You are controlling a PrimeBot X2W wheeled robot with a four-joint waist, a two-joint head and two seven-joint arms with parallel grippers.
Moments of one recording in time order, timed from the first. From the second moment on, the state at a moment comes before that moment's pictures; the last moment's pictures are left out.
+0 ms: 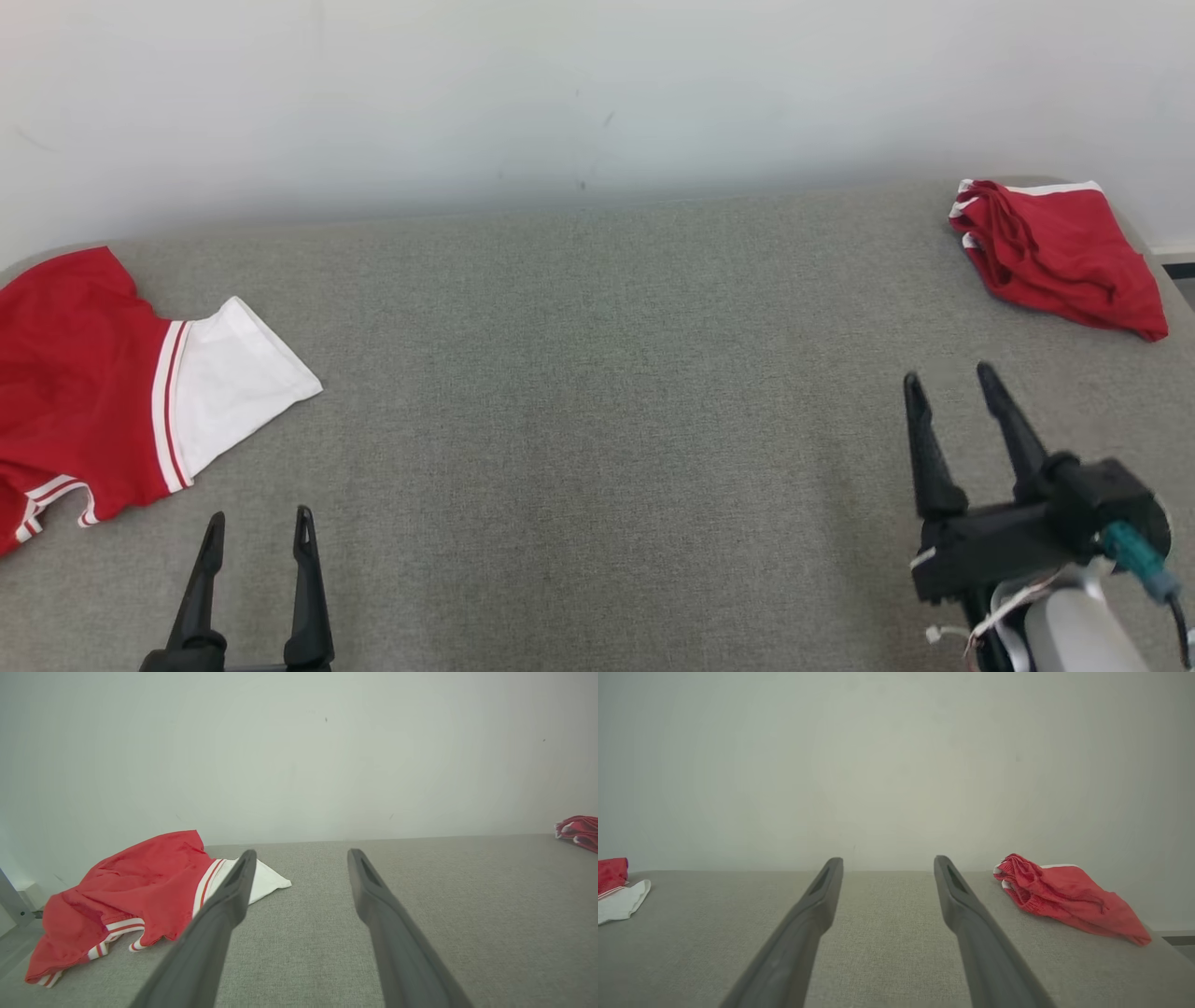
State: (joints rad) left arm 0.05 0.09 0.01 0.02 -0.10 -0.02 -0.26; right arm -0.23 -0.24 0.03 0.27 0.21 0.13 -0.26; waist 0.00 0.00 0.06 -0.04
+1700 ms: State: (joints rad) left arm 0.05 0.07 0.05 0.17 -0.09 -0.04 -0.26; right arm 0.04 -0.08 0.01 0.18 0.17 0.13 -0.26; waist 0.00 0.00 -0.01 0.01
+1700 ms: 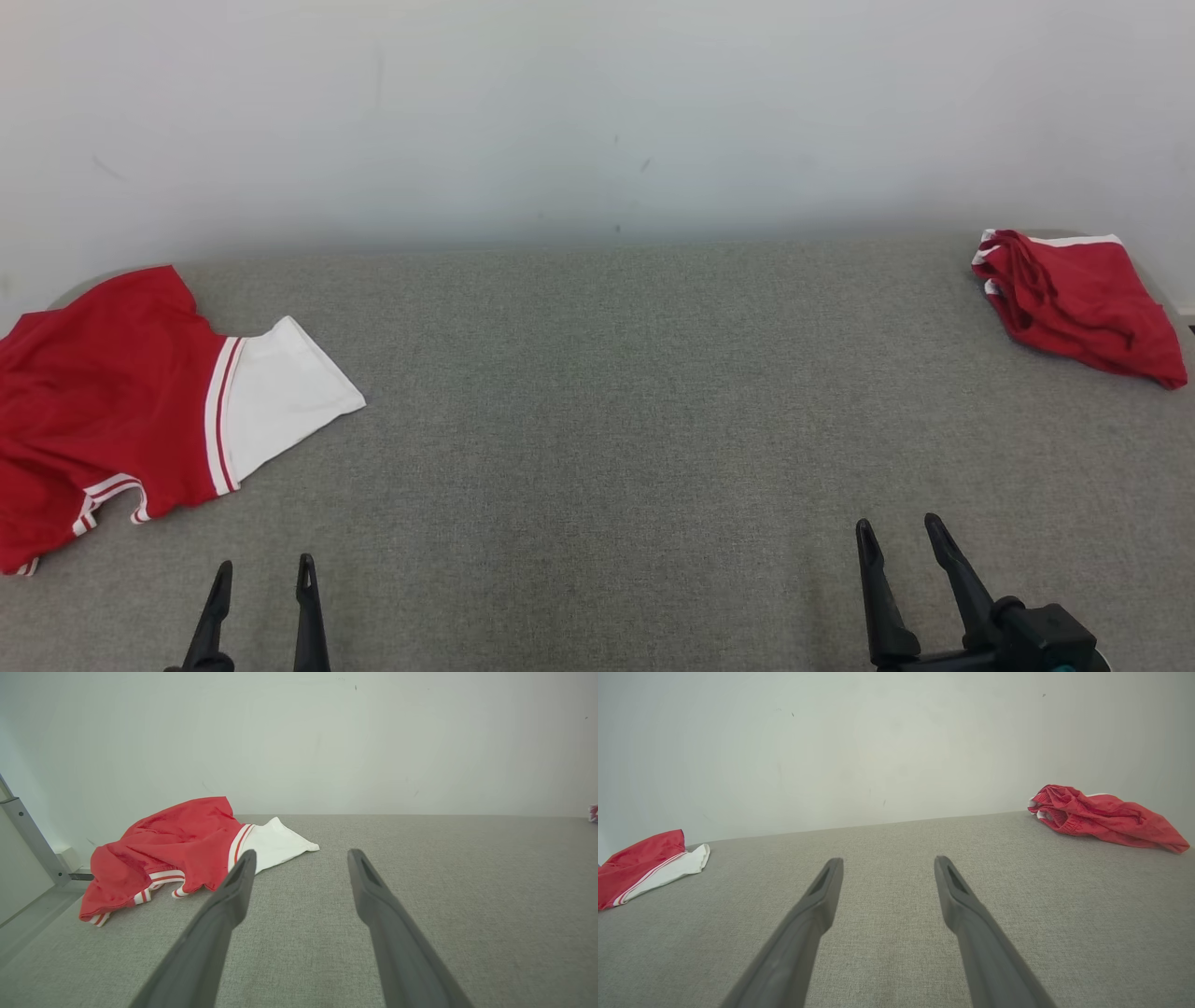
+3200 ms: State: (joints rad) left arm 0.02 0.09 0.06 0.21 -0.10 -0.04 -0.26; right arm 0.09 -0.06 -0.02 0.17 0.16 0.13 -0.26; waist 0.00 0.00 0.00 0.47
